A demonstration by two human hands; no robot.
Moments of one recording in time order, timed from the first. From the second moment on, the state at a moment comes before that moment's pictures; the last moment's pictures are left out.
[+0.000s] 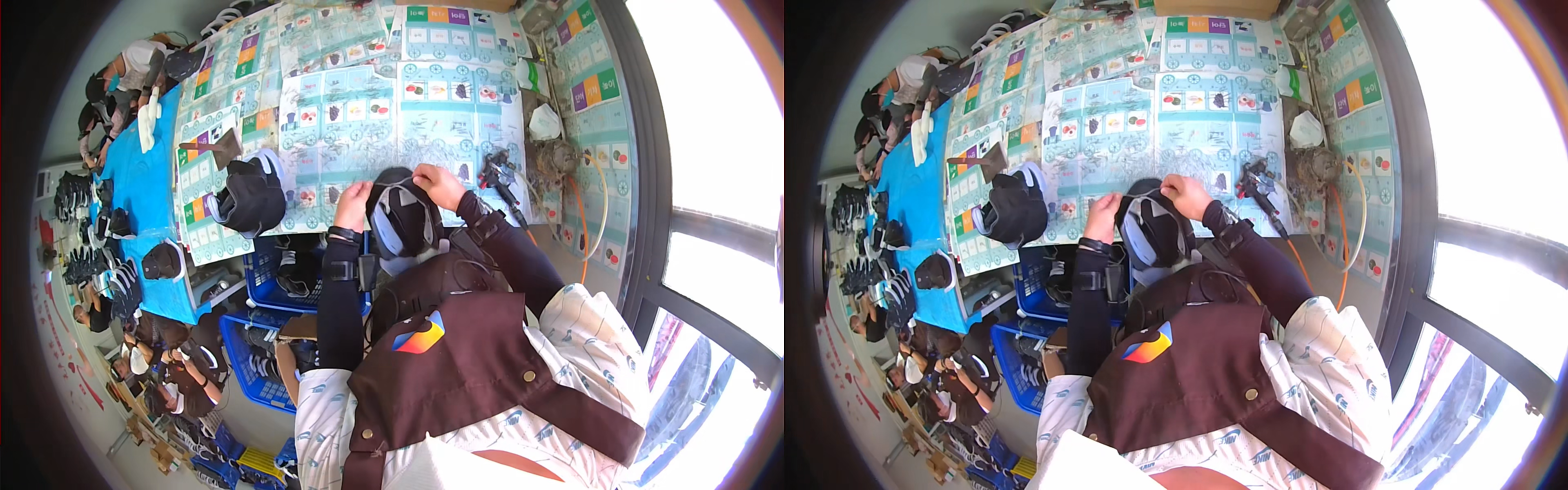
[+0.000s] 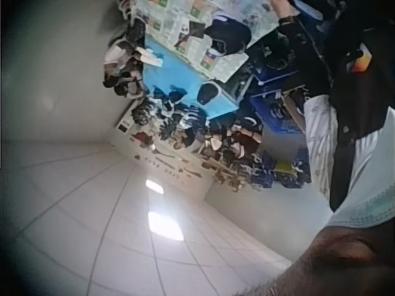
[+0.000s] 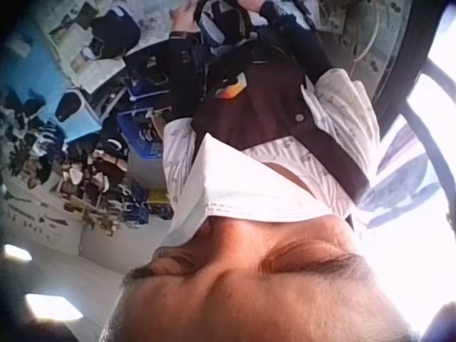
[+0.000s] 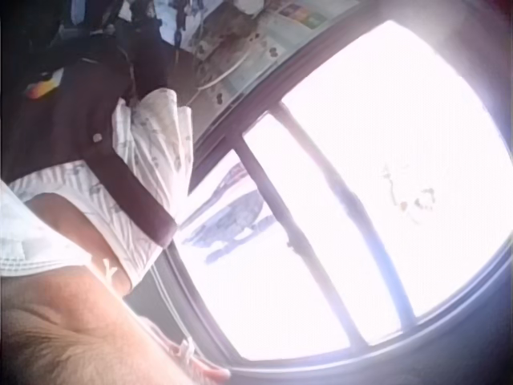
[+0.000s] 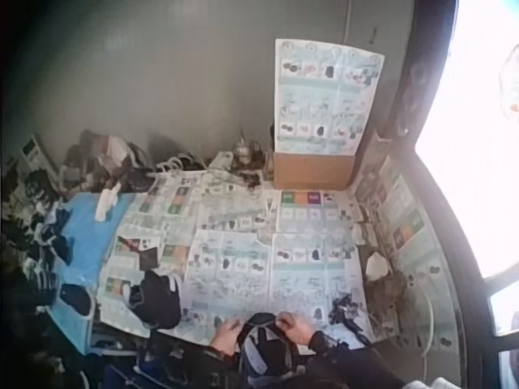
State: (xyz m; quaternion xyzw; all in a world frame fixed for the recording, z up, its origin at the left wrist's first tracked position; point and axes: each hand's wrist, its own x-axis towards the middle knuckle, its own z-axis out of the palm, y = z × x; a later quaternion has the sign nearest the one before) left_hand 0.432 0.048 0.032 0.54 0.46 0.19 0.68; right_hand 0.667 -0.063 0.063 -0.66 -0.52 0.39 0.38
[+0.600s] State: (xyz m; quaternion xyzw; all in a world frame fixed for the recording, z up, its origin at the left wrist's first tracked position) left_hand 0.446 0.095 0.145 0.44 0.28 0.27 0.81; right_hand 0.678 -0.055 0.130 -0.72 -0.59 0.07 0.35
